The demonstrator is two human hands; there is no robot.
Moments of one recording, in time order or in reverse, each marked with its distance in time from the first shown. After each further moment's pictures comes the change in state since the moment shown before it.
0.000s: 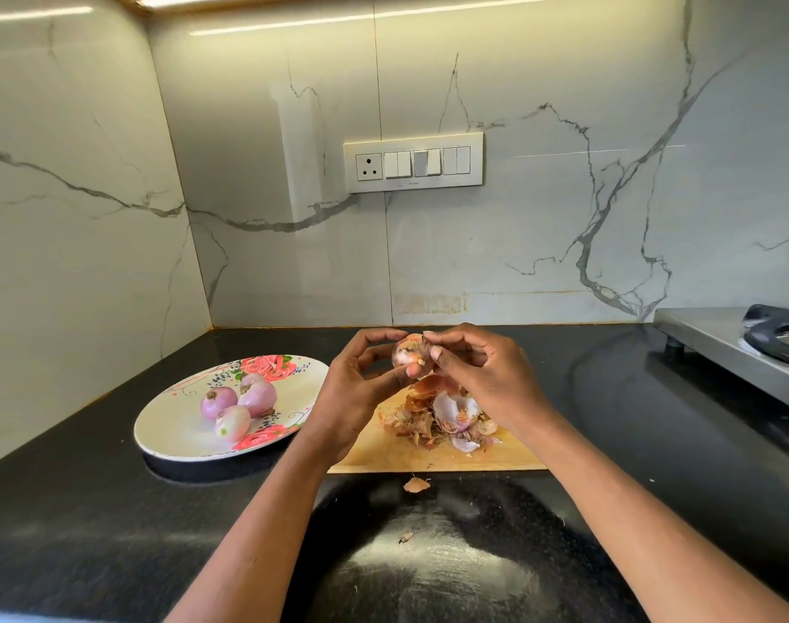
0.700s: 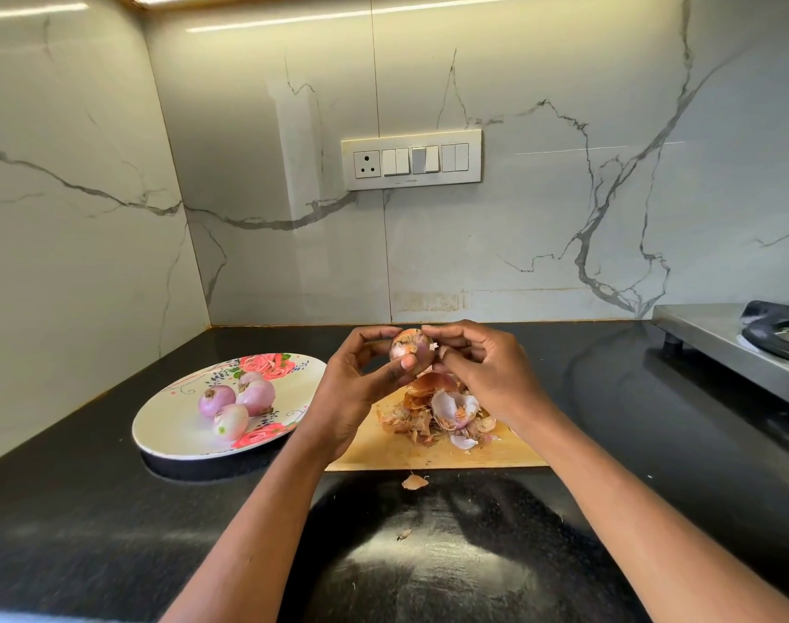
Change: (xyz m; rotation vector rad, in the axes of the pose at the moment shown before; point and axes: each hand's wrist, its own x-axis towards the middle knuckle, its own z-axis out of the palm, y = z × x) left_hand 0.001 0.000 0.000 -0.077 0.007 -0.035; right_hand 0.000 -0.006 0.001 0.059 -0.012 0.050
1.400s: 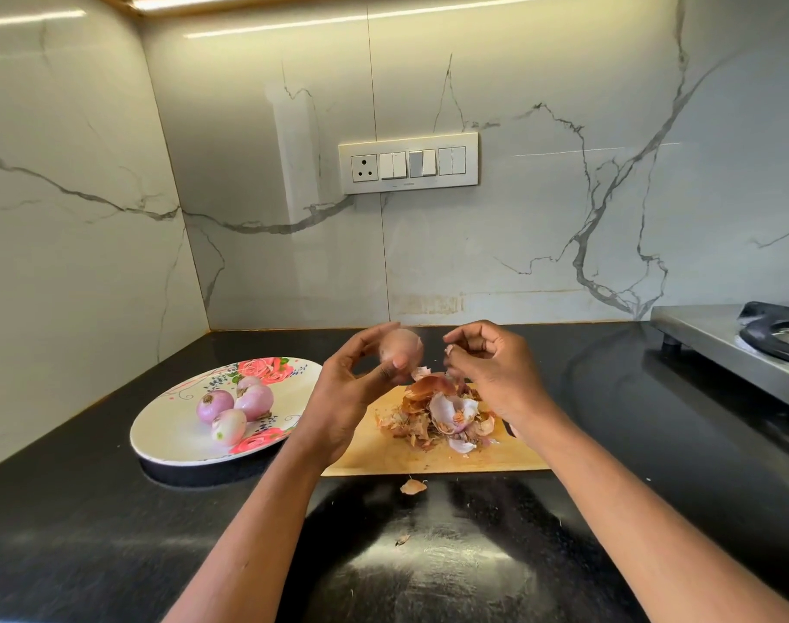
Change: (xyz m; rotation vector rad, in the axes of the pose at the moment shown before) left_hand -0.001 0.002 -0.001 0.034 0.010 0.028; right_hand 0.003 0.006 -0.006 -0.031 0.160 0.111
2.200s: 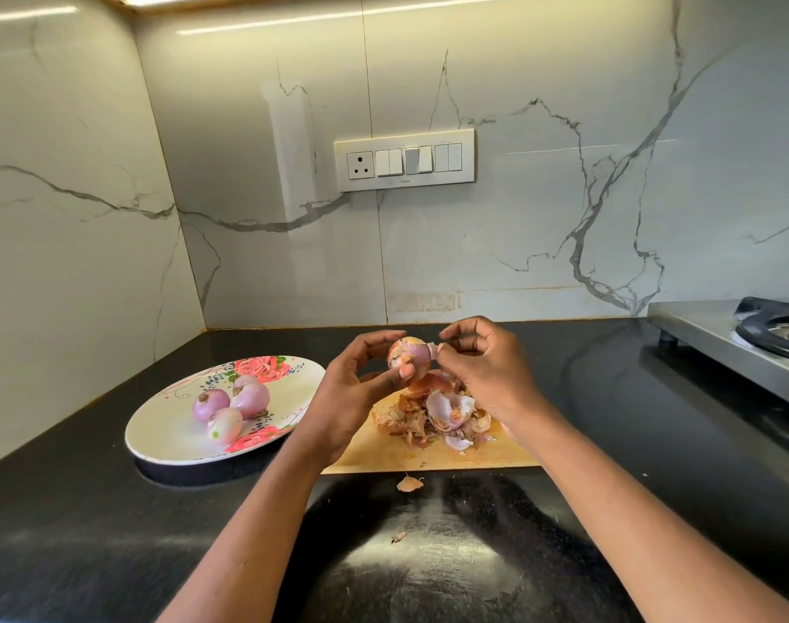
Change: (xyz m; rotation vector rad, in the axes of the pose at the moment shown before) left_hand 0.000 -0.006 0.001 0.092 -0.054 -0.008; right_hand -0.005 -0.007 0.005 0.026 0.016 0.051
